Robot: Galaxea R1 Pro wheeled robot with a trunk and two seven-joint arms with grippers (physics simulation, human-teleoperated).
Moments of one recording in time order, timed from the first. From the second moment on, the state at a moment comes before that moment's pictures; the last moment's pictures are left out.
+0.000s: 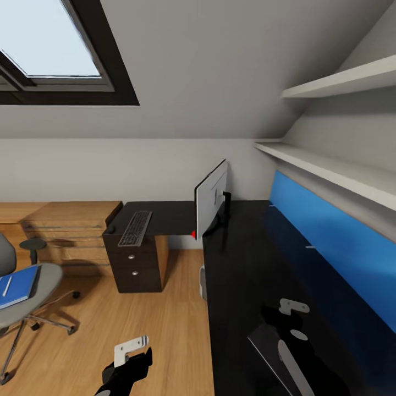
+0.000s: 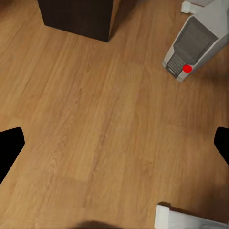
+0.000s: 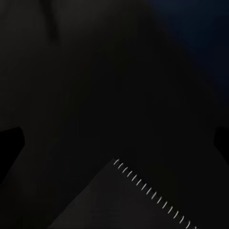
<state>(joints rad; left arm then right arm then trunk) 0.07 -0.02 -0.25 -1.52 0.41 0.42 0.51 -0.31 -0.09 0.16 -1.08 -0.35 0.24 -0.38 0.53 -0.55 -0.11</state>
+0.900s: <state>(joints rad) 0.07 -0.02 -0.22 -1.54 0.41 0.41 0.51 -0.52 -0.08 0.17 -0.59 -0.30 0.07 -0.23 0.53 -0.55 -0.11</state>
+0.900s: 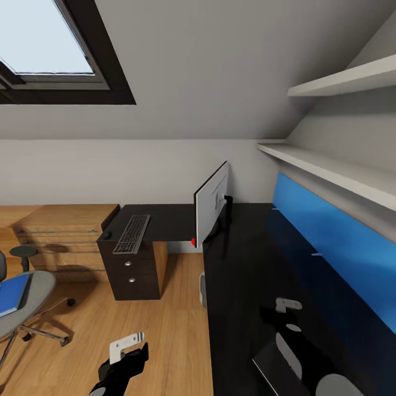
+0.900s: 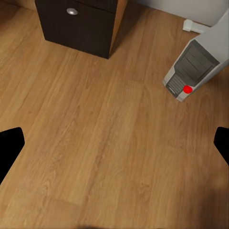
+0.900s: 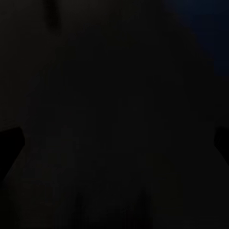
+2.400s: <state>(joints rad) 0.07 -0.02 -0.22 -1.61 0.42 0.41 0.51 -0.76 -0.10 0.17 -0.15 -0.29 0.17 -0.11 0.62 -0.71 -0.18</state>
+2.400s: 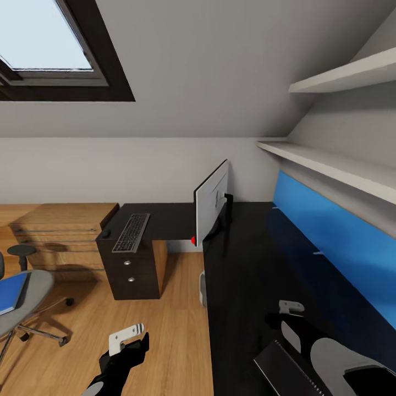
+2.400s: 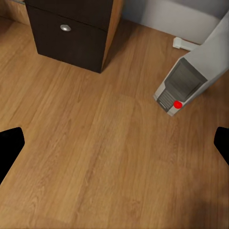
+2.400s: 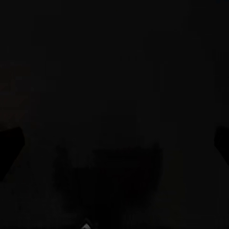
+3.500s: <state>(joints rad) 0.07 -0.02 -0.22 -1.59 0.42 0.41 0.51 -0.76 -0.10 0.17 -0.15 -0.30 0.24 -0.11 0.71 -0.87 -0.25</state>
